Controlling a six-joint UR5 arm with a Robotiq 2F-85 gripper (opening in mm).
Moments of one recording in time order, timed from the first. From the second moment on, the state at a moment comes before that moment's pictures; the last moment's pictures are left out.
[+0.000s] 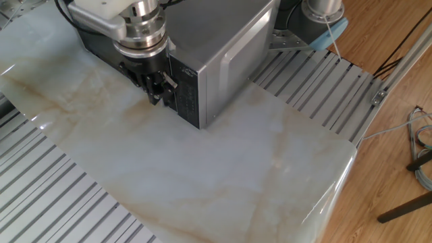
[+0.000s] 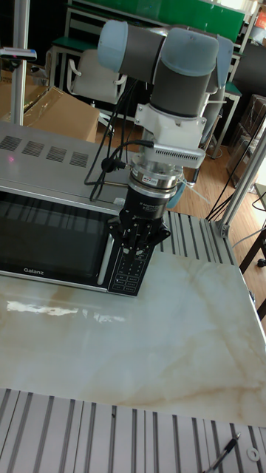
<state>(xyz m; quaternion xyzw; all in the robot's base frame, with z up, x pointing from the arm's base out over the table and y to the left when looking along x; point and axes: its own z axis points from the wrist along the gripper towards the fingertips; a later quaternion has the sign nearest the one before) 0.555 0.007 0.195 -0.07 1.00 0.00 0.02</state>
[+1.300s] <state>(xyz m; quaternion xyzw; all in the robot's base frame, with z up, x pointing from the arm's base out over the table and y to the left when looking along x) 0.541 0.005 0.225 -0.08 1.00 0.00 0.03</state>
